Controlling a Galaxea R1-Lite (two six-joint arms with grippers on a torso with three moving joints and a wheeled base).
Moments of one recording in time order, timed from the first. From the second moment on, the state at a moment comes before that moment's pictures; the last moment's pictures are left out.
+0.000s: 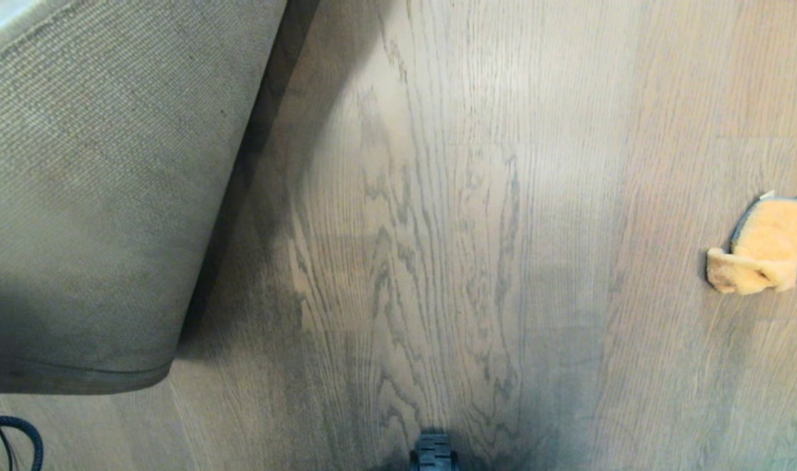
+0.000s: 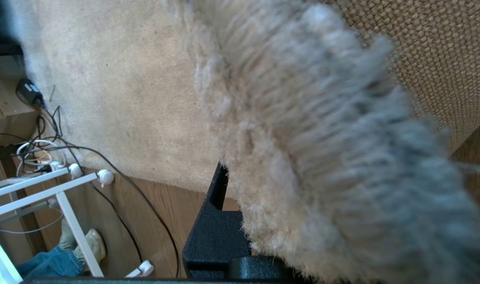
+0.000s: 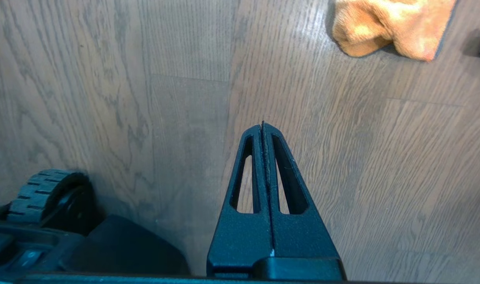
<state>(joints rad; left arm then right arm) -0.18 0.76 -0.06 -0.90 0.67 0.36 0.01 0.15 -0.07 -0.07 0.05 -0.10</state>
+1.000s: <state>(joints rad) -0.26 0.81 0.00 -0.83 0.70 0.33 -0.11 1.27 -0.26 -0.74 0.06 -0.04</state>
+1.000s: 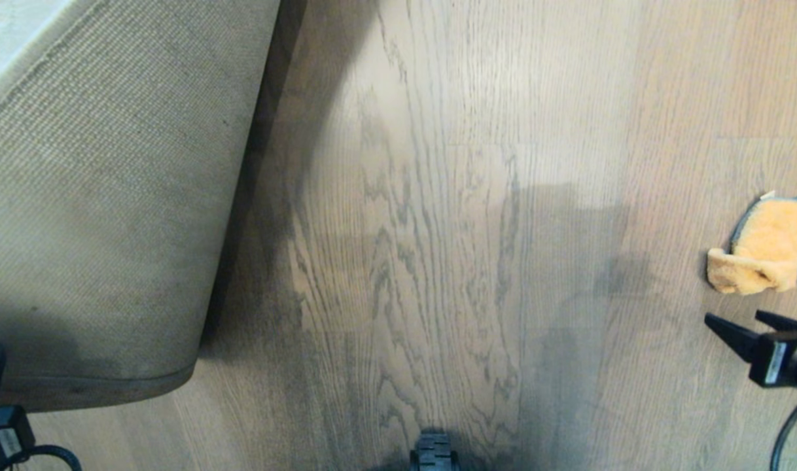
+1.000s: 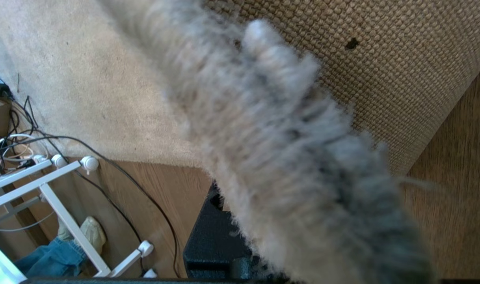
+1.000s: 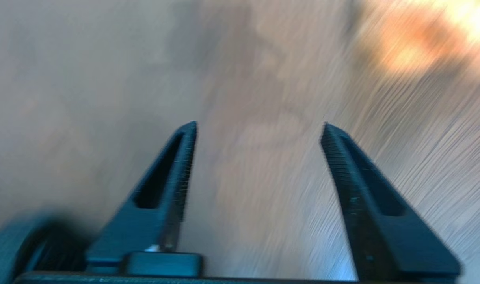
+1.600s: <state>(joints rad) -0.26 0.82 0.00 -0.81 0.71 0.32 -0.35 1.48 -0.40 -0.84 0.06 -0.15</state>
